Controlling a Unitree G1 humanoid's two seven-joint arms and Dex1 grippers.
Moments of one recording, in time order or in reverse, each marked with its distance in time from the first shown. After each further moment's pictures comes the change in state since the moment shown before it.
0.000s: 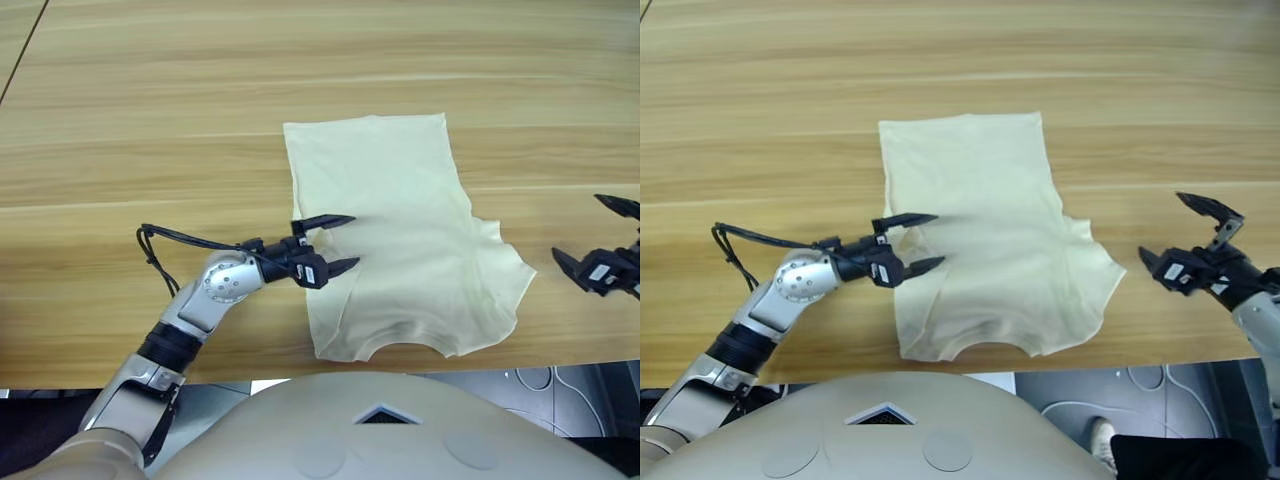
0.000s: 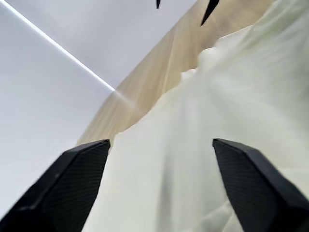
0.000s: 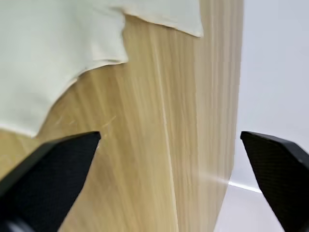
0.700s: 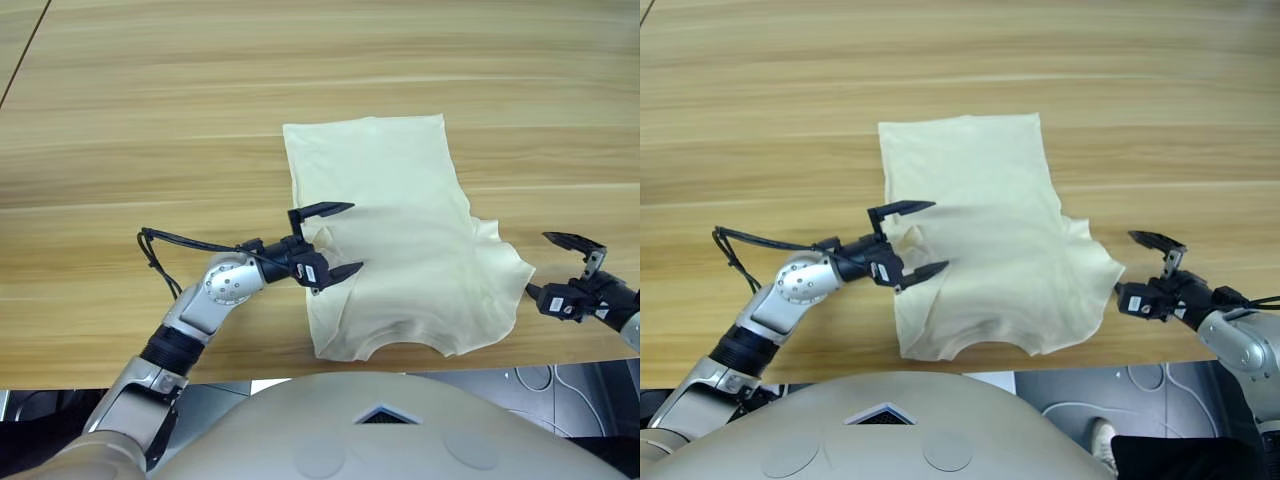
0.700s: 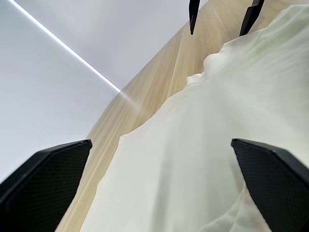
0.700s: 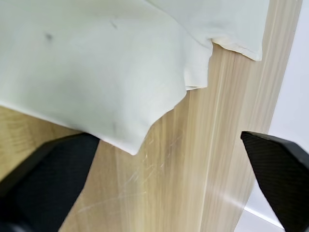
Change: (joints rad) left arm 0.018 -0.019 0.004 -0.002 0.007 0.001 0.020; right arm -0.007 -0.017 0.166 0.012 -0.121 0.026 -0.025
